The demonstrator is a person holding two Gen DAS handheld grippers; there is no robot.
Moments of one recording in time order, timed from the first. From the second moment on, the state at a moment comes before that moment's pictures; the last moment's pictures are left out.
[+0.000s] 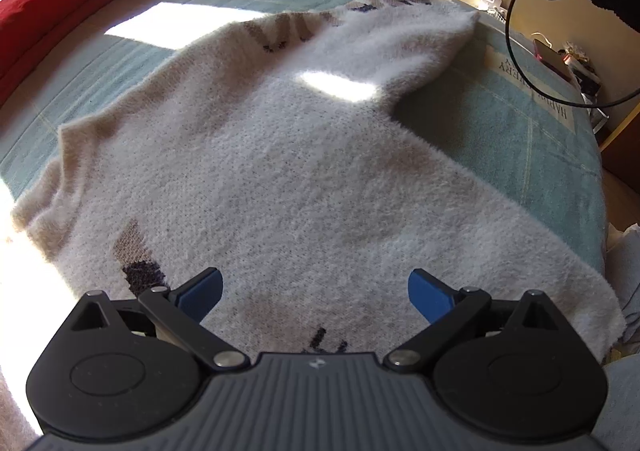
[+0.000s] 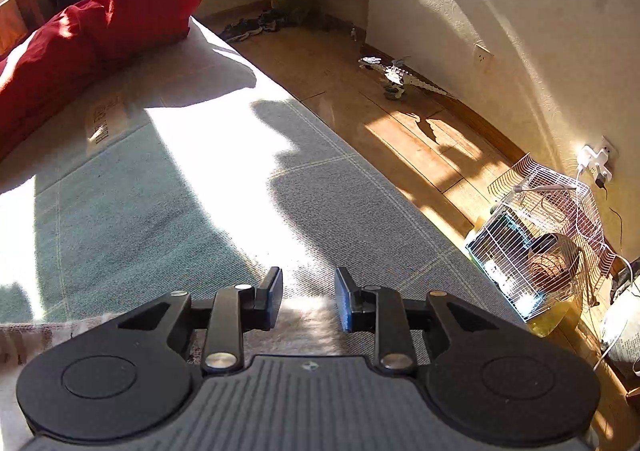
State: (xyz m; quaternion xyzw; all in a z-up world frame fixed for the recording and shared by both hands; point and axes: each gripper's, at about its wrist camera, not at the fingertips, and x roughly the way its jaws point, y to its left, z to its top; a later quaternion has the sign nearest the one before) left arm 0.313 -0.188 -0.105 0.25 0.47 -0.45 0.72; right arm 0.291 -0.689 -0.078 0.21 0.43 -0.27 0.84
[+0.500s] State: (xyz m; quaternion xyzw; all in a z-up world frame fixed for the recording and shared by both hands) left arm 0.313 -0.192 -0.123 0.25 0.48 -0.42 0.73; right arm 0.314 -0.497 -0.137 0.35 0.46 0.07 0.82
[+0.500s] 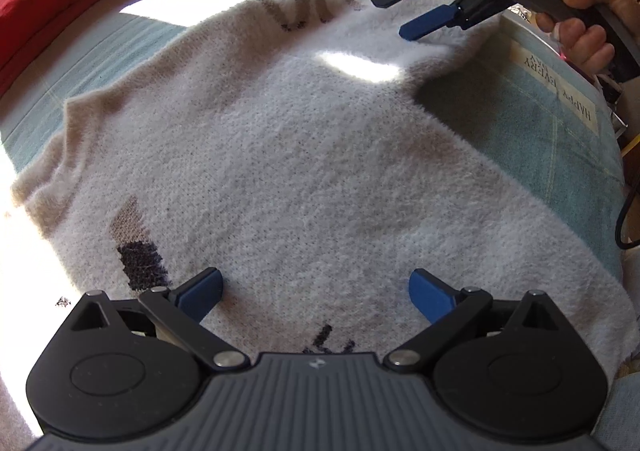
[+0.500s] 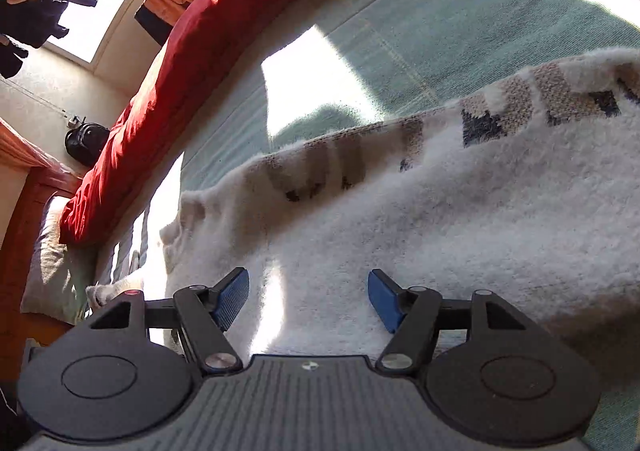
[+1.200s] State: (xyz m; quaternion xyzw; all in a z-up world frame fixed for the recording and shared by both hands) left arm 0.319 -0.178 -0.108 0.23 0.47 -0.38 0.76; right arm 0.377 -0.445 -0.091 0.21 0.46 0.03 0.86
